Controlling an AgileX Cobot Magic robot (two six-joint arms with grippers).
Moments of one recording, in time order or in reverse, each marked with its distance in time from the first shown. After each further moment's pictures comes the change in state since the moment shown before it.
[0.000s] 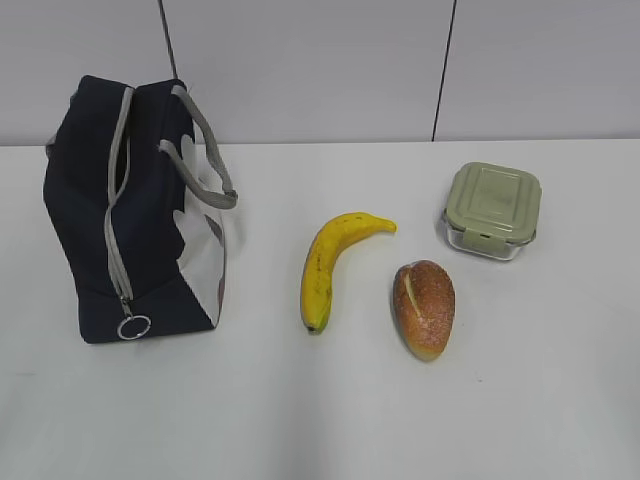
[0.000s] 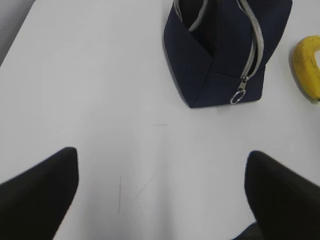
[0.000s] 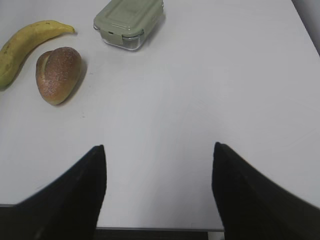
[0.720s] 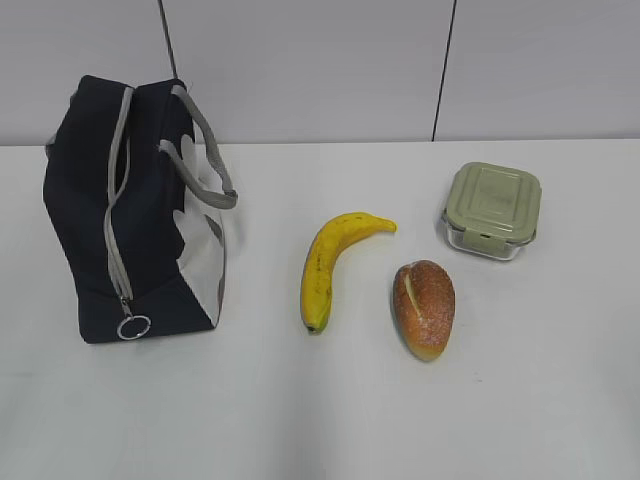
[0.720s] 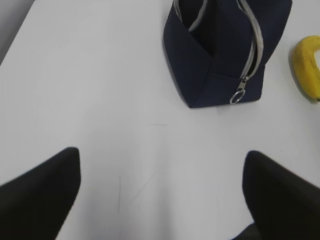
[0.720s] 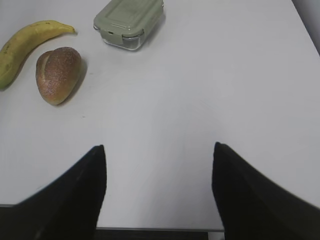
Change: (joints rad) left arm 0.000 0.000 0.000 -0.003 -0.001 0.000; right arm 0.000 0.000 0.000 0.000 0.000 0.000
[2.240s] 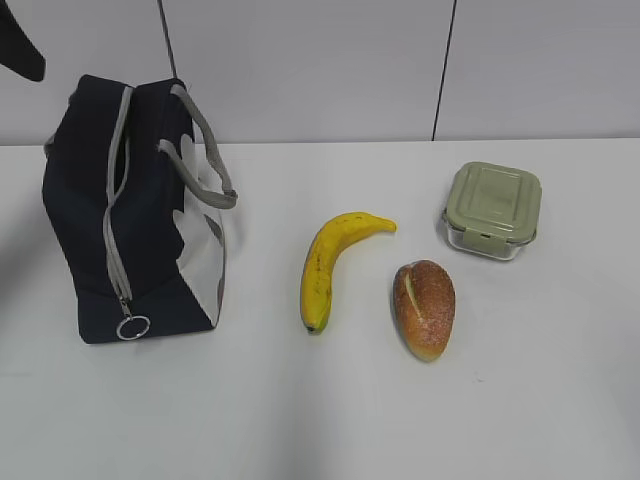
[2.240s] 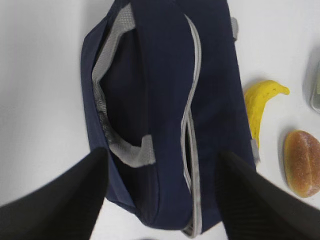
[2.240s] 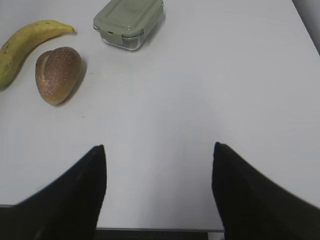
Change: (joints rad) left arm 0.000 1.516 -0.946 -0.295 -0.059 0.000; right arm 0.000 0.000 0.000 0.000 0.000 0.000
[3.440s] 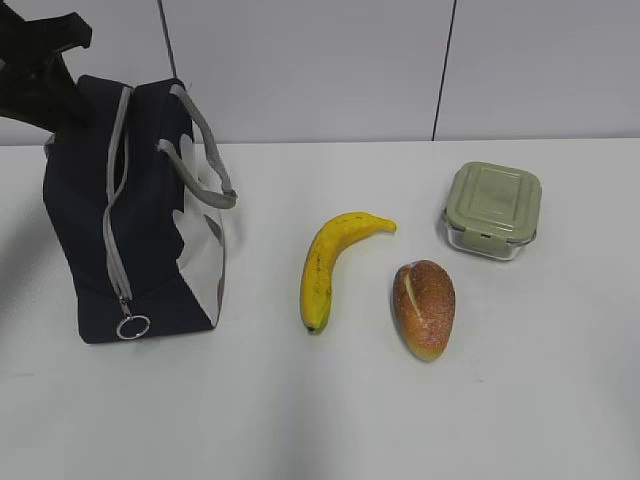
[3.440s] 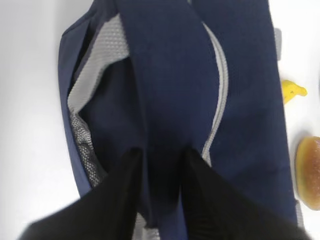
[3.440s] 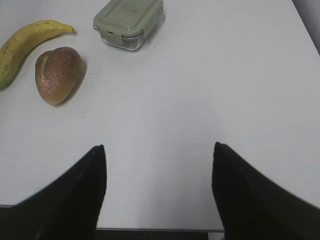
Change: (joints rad) left arm 0.000 0.234 -0.086 -0.071 -0.032 0.067; right arm 0.000 0.000 0.000 0.000 0.000 0.000
